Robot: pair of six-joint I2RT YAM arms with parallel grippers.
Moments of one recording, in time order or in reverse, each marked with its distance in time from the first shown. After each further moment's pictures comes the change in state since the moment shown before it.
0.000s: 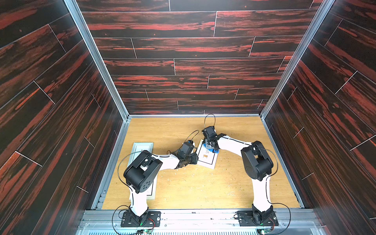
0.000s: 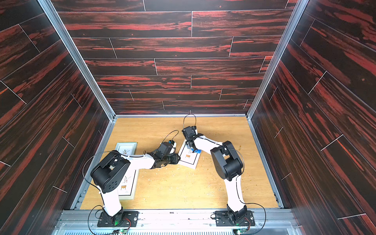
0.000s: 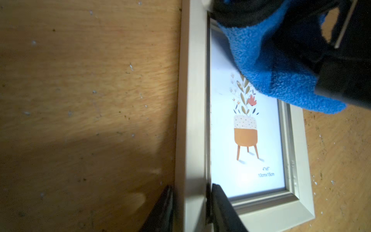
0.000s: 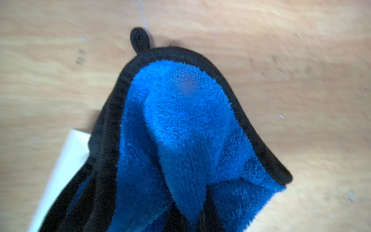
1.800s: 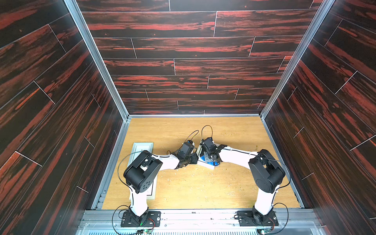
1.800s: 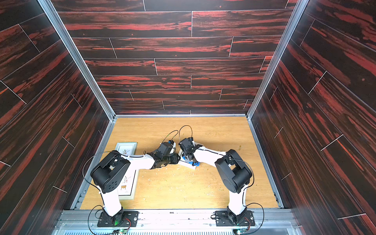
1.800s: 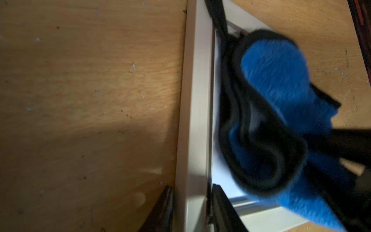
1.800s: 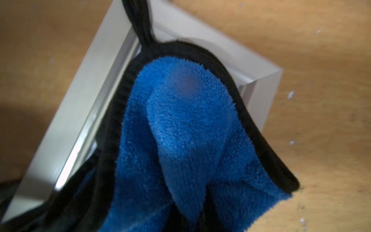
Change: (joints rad) left arm 0.000 -0.001 -0.006 0.010 -0.004 -0.027; right arm 0.150 -0.207 -0.292 0.009 -0.064 0.073
